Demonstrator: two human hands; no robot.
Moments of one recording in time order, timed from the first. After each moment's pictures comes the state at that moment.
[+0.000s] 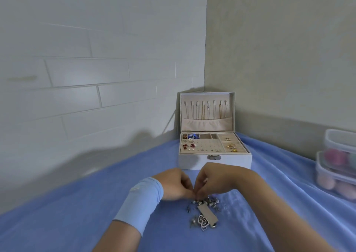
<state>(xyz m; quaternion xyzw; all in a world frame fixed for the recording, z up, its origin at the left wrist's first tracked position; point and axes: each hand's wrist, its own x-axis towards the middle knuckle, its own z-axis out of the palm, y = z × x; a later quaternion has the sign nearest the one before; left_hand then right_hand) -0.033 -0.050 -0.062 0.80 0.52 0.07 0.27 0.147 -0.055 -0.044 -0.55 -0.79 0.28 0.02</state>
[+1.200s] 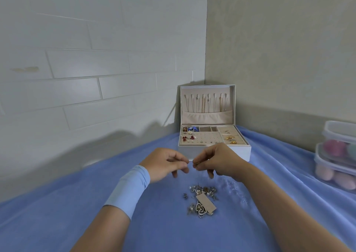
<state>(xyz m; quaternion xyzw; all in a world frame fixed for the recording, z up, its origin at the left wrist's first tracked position) -0.053 -0.056 -0.058 0.75 0.48 0.27 0.36 0.164 -0.059 -0.059 -0.52 -0.69 0.38 0.34</state>
